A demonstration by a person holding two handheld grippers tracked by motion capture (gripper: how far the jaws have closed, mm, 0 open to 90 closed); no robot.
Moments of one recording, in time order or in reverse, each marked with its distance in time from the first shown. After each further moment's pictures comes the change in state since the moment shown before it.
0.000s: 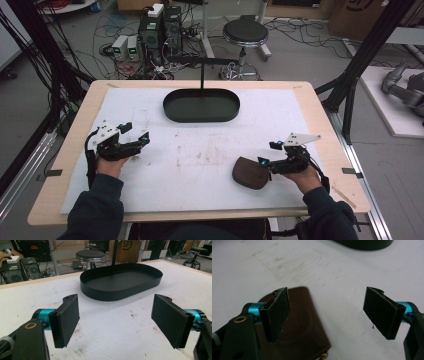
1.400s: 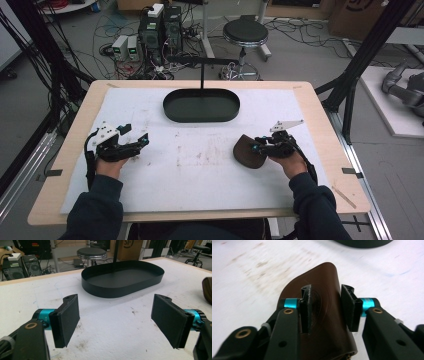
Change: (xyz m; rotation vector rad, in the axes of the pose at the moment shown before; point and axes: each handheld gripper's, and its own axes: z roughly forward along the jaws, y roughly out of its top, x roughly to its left) left arm 0.001 -0.003 -0.002 0.015 0.009 -0.006; right arm -0.025 0.025 0.042 0.075 0.013 0.043
